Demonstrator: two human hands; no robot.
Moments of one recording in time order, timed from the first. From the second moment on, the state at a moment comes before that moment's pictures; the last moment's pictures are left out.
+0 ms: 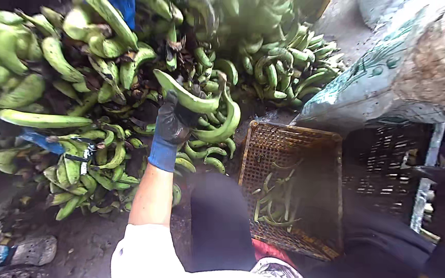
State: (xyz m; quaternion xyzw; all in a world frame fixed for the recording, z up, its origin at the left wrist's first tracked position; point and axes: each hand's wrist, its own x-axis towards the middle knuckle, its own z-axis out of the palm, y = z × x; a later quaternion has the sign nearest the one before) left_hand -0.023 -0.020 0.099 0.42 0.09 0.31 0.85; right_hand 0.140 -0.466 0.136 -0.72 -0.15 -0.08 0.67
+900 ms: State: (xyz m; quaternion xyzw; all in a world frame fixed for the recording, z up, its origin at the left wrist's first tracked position) left_hand 0.019 -0.227 0.136 0.41 -0.03 0.04 0.91; right_hand 0.068 -0.465 0.120 -0.62 -0.12 0.38 0.67
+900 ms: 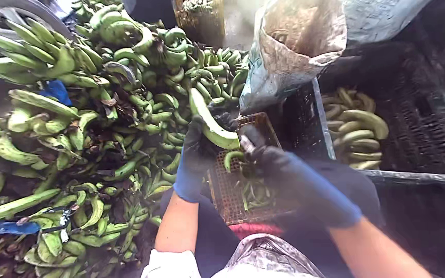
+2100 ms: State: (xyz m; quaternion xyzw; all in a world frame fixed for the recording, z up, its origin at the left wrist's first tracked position) left_hand 0.051 -0.254 0.122 0.48 0.12 0.15 0.86; right_hand 0.107 -0.437 0.105 -0.81 -0.42 -0.19 0.37
